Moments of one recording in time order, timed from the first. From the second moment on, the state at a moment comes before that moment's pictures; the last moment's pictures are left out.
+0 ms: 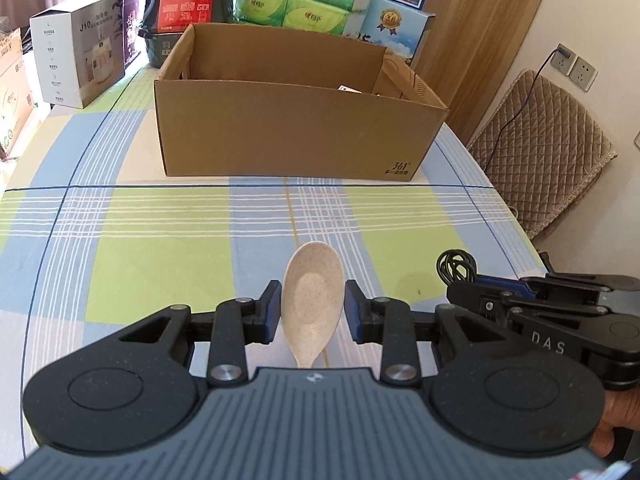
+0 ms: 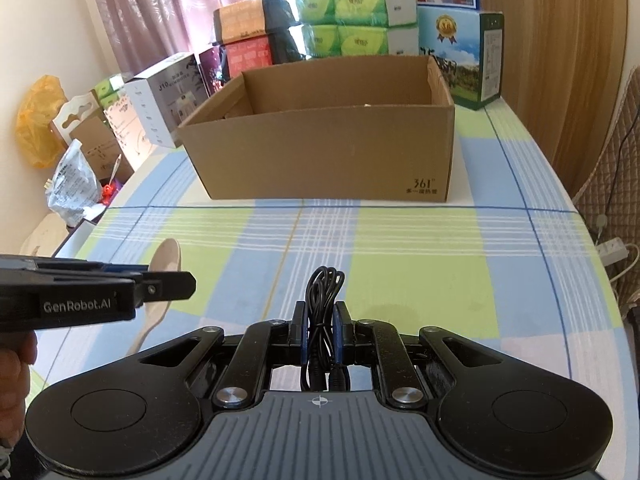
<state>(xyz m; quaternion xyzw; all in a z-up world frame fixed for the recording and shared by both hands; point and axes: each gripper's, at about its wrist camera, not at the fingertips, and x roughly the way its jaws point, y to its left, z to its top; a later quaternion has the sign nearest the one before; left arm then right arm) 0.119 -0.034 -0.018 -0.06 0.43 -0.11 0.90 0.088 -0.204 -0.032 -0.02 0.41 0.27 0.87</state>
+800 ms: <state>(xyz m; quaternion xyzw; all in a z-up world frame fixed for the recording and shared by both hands) 0.105 -0.039 0.009 -0.05 0.42 -0.11 0.90 0.077 -0.213 -0.002 -0.02 0.39 0.27 0.88</state>
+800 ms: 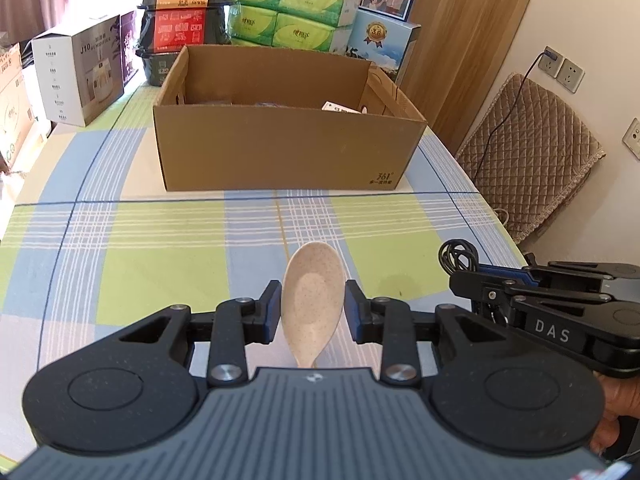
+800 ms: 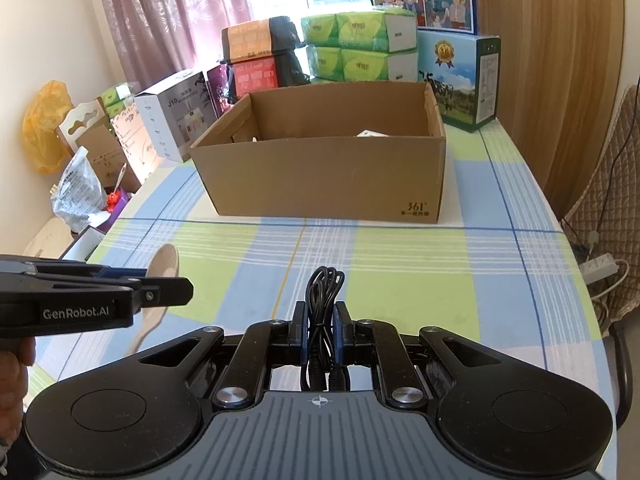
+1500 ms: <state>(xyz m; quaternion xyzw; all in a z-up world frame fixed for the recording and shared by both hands) 0.199 -0.017 0.069 -0.03 0.41 -0.11 0.90 0.157 -0.187 0.073 -0.10 0.35 0.29 0.89</state>
